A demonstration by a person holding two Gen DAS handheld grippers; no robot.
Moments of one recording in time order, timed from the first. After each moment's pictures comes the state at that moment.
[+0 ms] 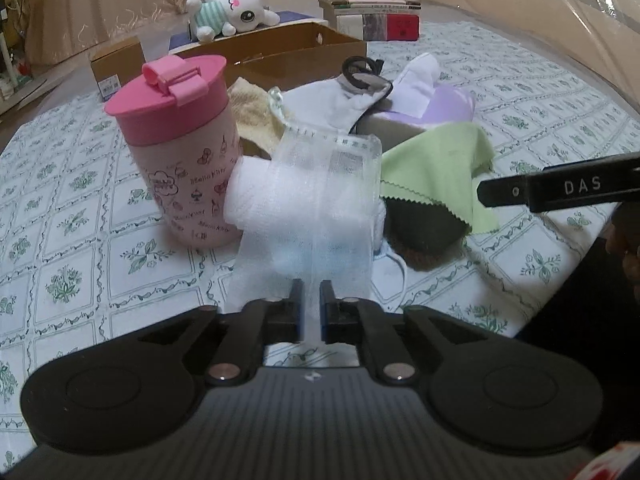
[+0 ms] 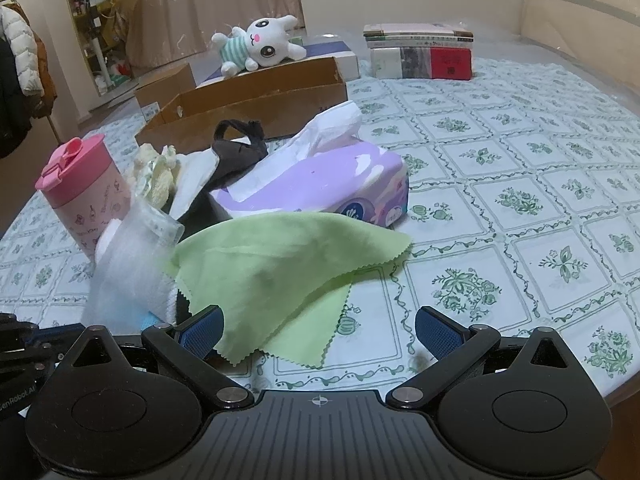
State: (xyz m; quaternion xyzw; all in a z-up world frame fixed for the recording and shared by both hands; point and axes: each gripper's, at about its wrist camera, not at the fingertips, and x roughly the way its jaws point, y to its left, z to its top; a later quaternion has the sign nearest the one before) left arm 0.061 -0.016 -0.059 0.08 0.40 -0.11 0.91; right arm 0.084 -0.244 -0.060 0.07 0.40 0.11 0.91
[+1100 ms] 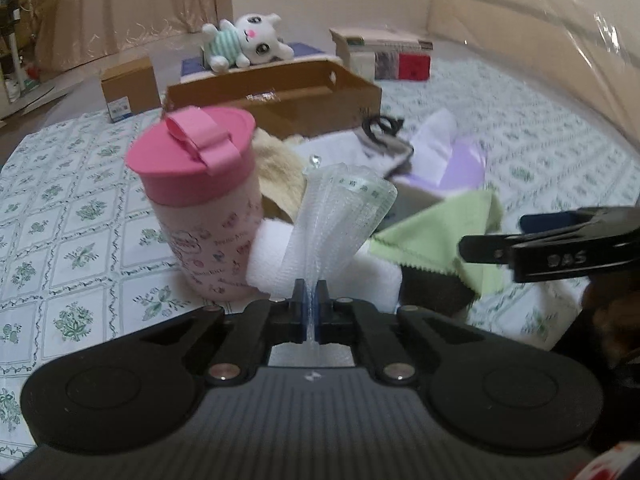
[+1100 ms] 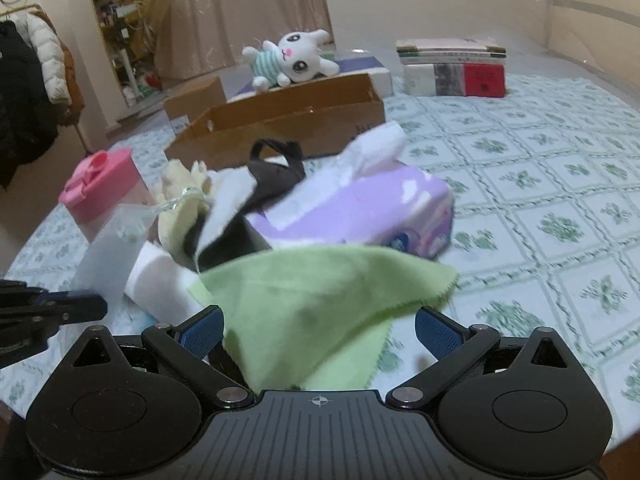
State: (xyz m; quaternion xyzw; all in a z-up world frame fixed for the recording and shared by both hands) left arm 0.082 0.000 -0.032 0.05 0.36 -0.11 0.92; right arm 0.102 -0.230 -0.060 0.09 0.36 0.16 0.91
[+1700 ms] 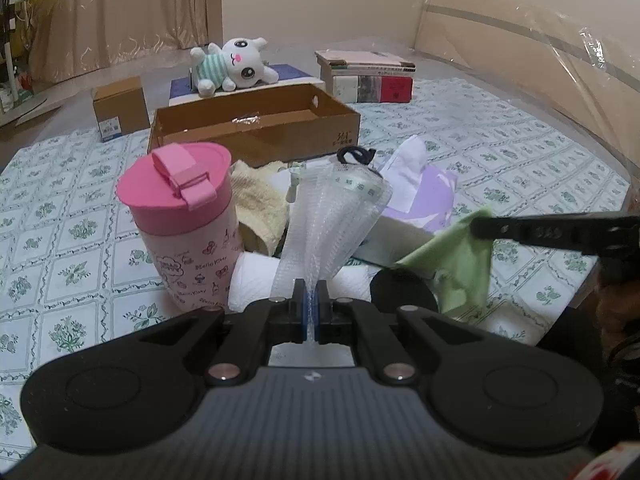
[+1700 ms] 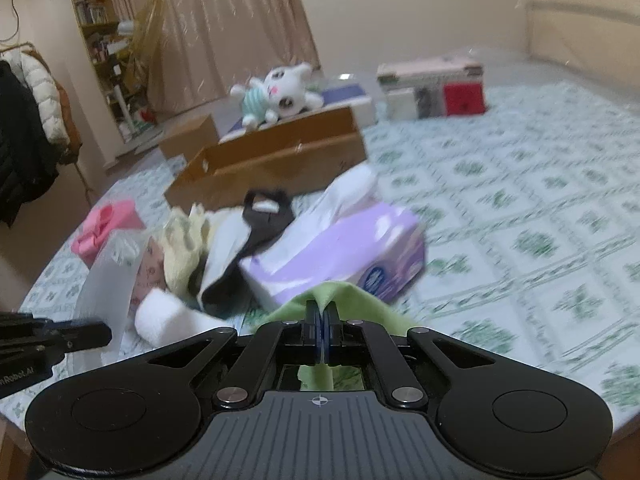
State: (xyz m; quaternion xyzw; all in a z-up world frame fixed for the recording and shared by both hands) left arm 0.070 -0.012 -0.010 0.04 0.34 -0.13 0.93; right arm 0.085 -0.259 -0.027 0.12 0.33 0.14 0.93
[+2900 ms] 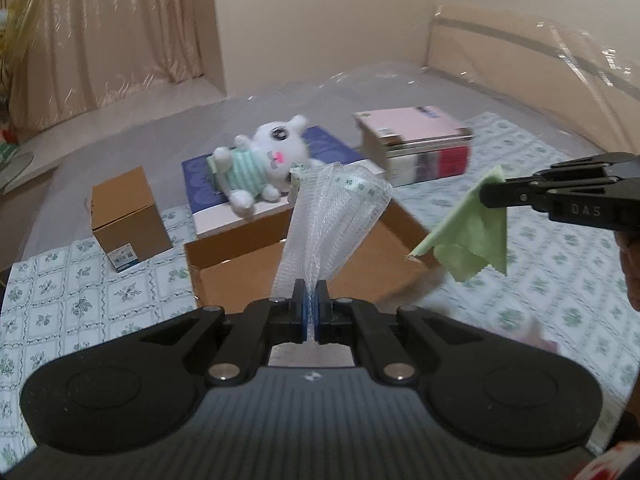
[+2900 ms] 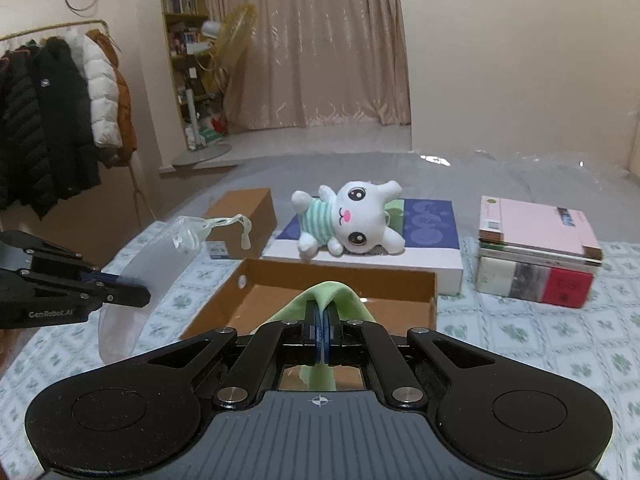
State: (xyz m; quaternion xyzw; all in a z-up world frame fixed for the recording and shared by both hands) left arm 0.332 0.046 0.101 0.08 0.34 -0.14 0.93; right arm 0.333 -0.204 0.091 0.02 0.28 0.26 0.92
